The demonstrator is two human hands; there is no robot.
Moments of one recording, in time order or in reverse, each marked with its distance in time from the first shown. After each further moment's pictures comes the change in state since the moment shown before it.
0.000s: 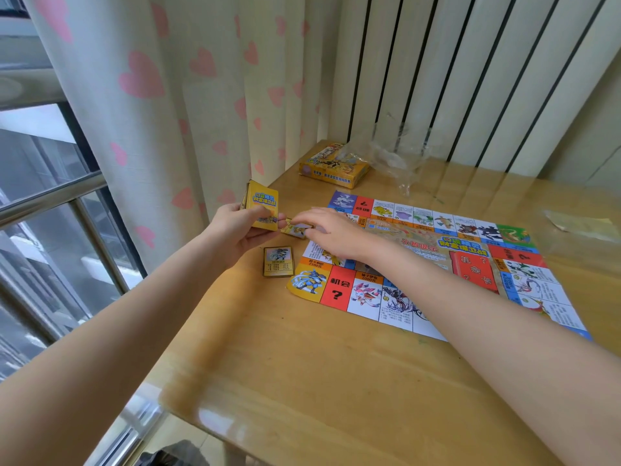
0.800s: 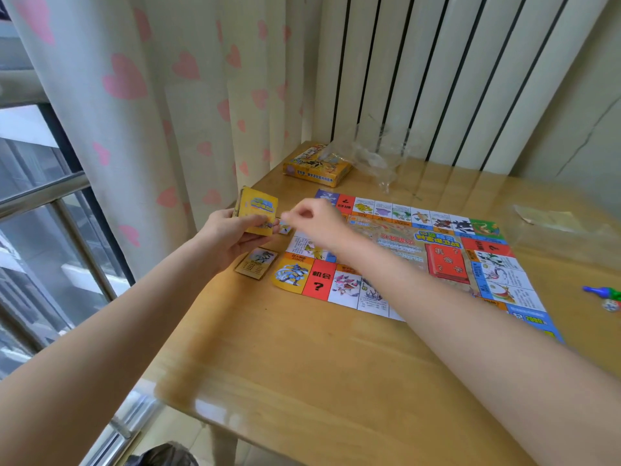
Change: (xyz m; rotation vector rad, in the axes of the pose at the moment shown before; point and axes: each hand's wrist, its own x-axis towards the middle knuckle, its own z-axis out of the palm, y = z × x) left_hand -0.010 -0.010 0.006 0.008 -0.062 -0.003; right_hand -0.026 -0.037 -0.009 0.437 0.220 0.307
